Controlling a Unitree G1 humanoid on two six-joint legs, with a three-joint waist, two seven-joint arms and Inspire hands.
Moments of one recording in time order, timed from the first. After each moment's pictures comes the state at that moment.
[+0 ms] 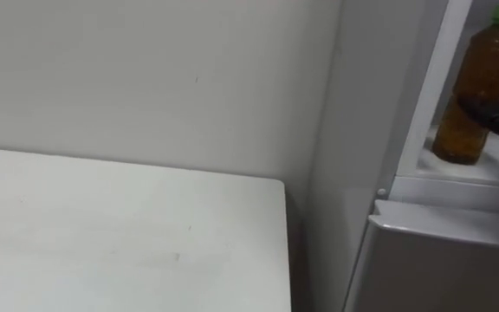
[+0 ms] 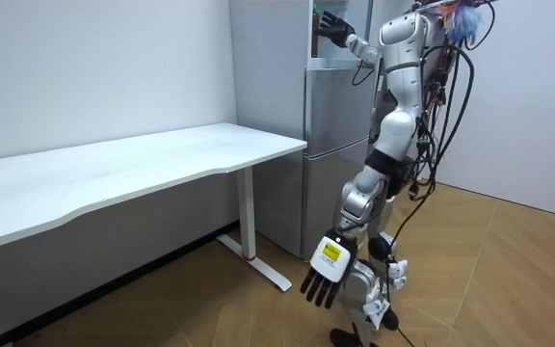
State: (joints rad) left arm 0.35 0.29 0.18 0.97 0.18 0.11 0.06; right arm -0.37 -0.75 -0.12 -0.03 0.65 0.02 -0.39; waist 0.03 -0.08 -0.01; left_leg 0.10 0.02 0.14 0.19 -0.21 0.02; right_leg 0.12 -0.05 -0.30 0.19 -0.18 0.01
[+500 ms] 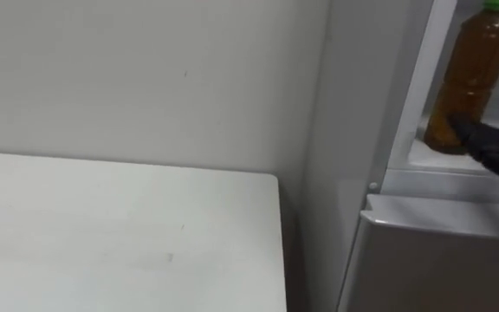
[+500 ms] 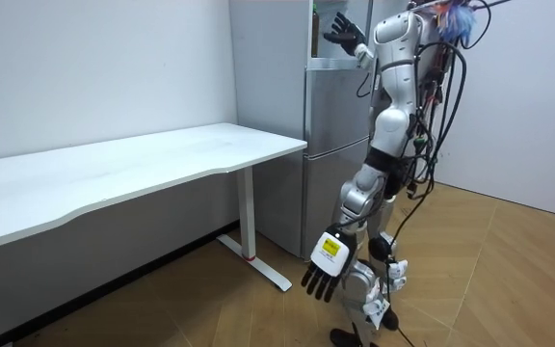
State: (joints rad) left arm 0.35 0.26 0.14 1.04 0.16 0.03 0.08; right arm -0.10 -0.54 -0.16 -0.35 0.42 -0.10 -0.46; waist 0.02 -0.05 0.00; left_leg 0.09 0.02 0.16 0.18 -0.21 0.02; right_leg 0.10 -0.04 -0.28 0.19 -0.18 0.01
